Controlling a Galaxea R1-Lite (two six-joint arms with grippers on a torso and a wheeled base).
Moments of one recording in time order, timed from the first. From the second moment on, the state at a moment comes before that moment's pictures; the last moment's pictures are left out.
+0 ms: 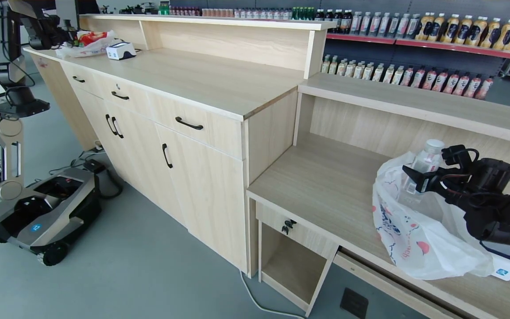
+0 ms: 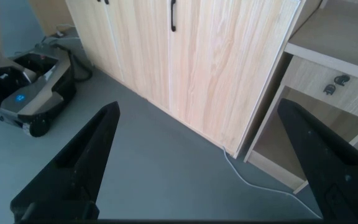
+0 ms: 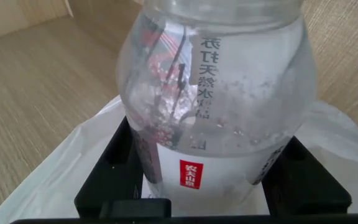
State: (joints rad) left arm 0.00 0.00 0.00 0.00 0.04 -0.01; right arm -0.27 2.35 -1.08 -1.28 0.45 -0.14
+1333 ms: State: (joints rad) left arm 0.00 0.00 0.00 0.00 0.04 -0.01; right arm -0.27 2.38 -1.06 -1.28 0.46 -0.17
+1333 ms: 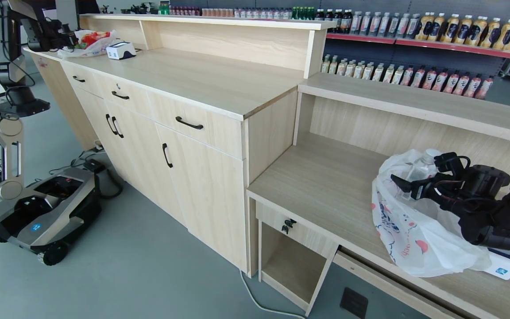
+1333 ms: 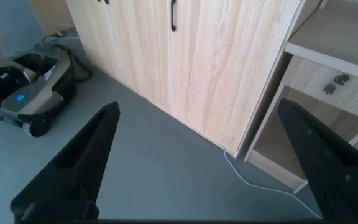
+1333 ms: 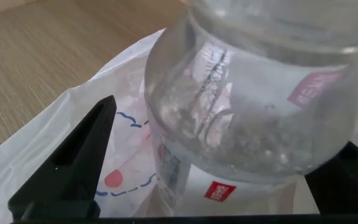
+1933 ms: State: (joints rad) left arm 0.00 0.00 0.00 0.00 0.04 -0.01; right arm -0.33 1.94 -0.79 -1.11 0.47 -0.25
